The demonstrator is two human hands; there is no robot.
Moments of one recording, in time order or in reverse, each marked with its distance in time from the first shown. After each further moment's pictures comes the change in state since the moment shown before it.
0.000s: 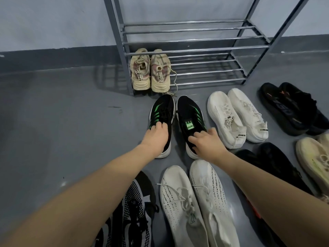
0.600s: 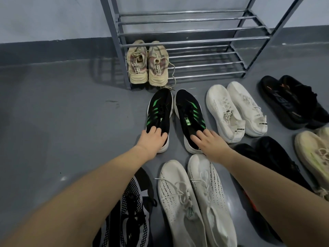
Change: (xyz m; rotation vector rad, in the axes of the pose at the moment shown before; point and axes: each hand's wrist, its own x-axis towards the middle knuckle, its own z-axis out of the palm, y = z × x) left_hand -0.012 -0.002 0.020 0.215 -0.127 0.145; right_hand -0.020 0.012 0.014 -0.100 -0.193 -0.063
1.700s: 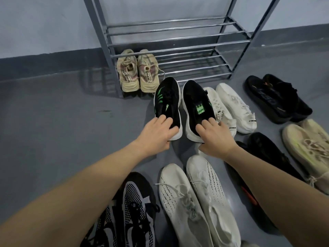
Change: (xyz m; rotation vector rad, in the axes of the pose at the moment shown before) left_hand -0.001 -0.013 -0.048 0.037 0.634 0.350; right_hand -0.021 0.000 -0.054 0.052 0.298 0.254
